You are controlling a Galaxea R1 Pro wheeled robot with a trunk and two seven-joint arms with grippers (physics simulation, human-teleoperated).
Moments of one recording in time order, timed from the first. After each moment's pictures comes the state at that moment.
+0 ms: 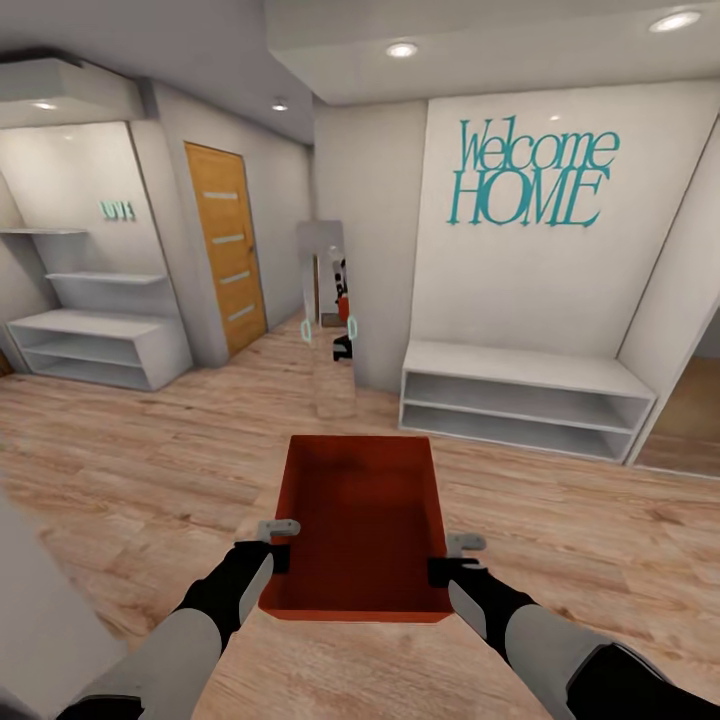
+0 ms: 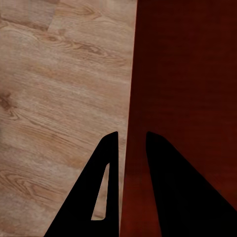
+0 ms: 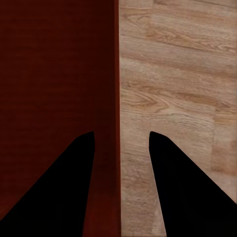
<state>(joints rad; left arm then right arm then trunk) -0.71 -0.11 0.01 -0.46 0.02 0.44 0.20 -0.79 0.06 0.60 -0.15 -0.62 0.10 -0.18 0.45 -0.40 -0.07</state>
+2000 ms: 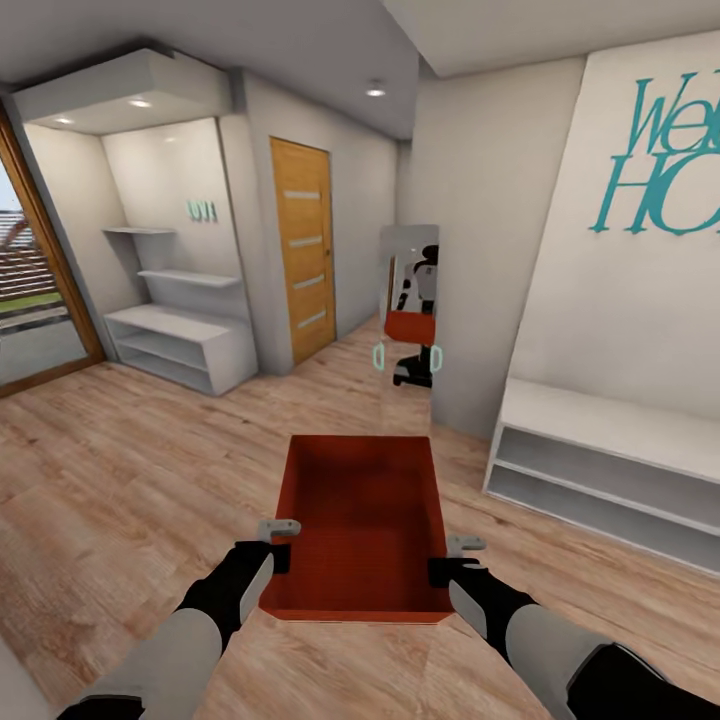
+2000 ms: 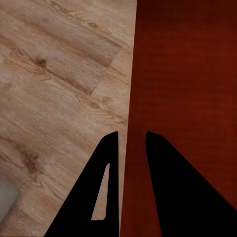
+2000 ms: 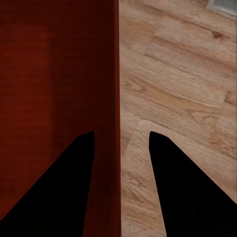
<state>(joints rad) -0.71 -0.12 0.02 -0.46 0.01 0.44 0.20 -0.79 0.06 0.61 -0.15 -0.62 0.10 -0.17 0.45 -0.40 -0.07</state>
